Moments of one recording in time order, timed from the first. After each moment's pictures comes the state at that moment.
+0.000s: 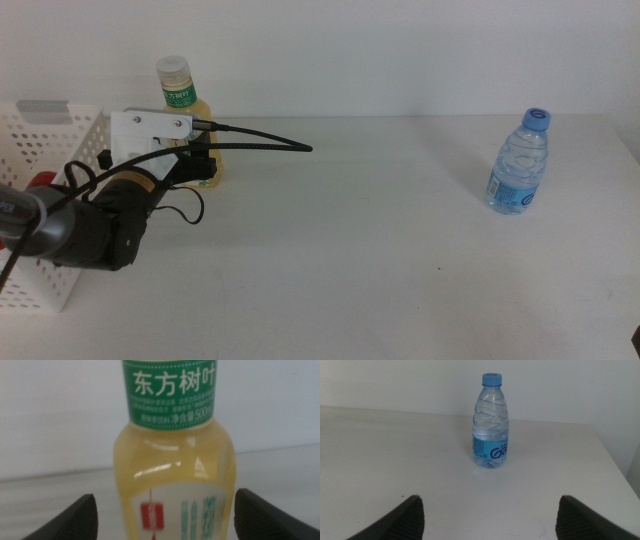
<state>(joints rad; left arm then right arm) -0.16 1.97 -0.83 -0.06 -0.91 0.04 0.11 -0.01 0.03 0.00 0.20 0.00</state>
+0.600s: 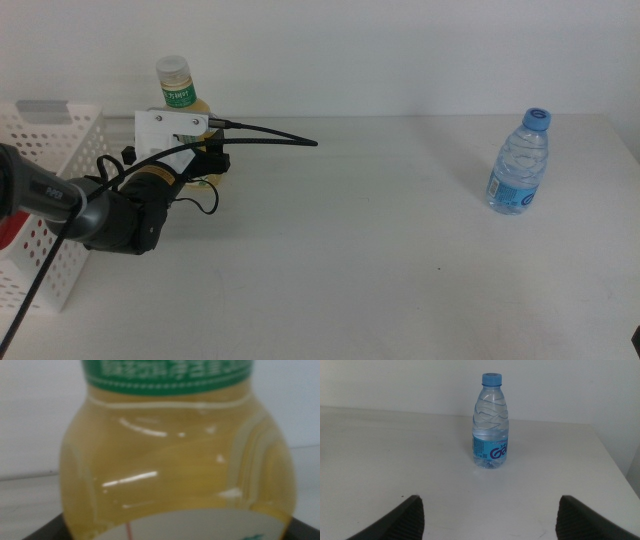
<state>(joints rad) -0.15 2.15 -1.03 -0.03 -0.90 0.00 0.11 -0.01 0.03 0.00 0.20 0.00</state>
